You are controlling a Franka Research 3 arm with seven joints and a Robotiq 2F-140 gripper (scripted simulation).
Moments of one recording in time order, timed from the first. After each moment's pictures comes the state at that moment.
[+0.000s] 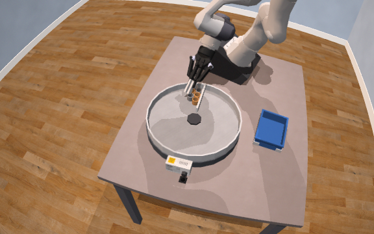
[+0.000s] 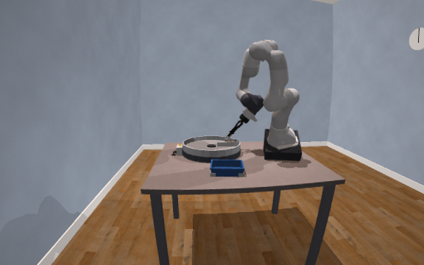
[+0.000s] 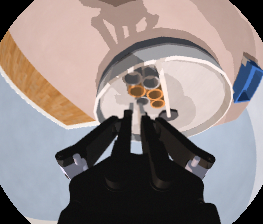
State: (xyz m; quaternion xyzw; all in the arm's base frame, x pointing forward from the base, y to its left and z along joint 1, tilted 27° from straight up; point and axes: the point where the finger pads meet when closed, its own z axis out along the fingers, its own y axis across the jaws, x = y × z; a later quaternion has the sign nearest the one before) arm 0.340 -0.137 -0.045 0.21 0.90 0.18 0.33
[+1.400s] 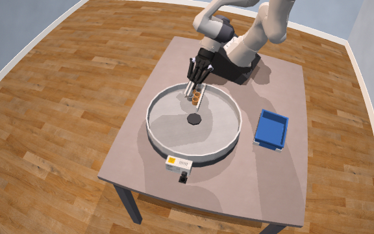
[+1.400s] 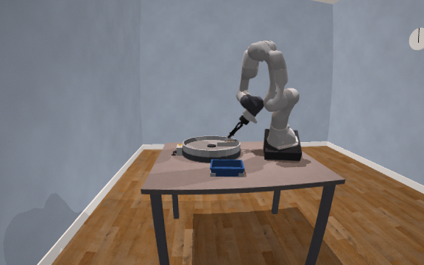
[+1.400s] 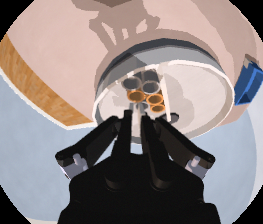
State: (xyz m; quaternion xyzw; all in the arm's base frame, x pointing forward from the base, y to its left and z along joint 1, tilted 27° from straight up) arm 0.341 -0.130 -0.055 0.21 0.90 0.18 0.33
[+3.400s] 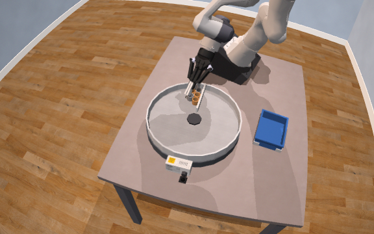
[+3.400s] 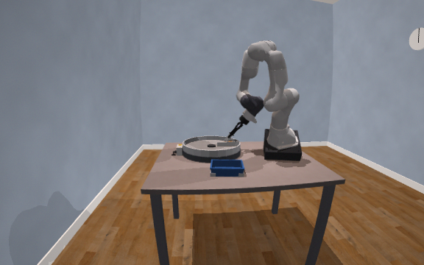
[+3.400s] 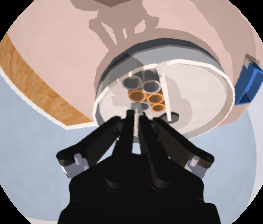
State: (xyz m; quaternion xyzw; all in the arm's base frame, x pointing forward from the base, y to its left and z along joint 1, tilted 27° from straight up) arm 0.342 -0.132 -0.055 0.21 0.90 0.18 0.33
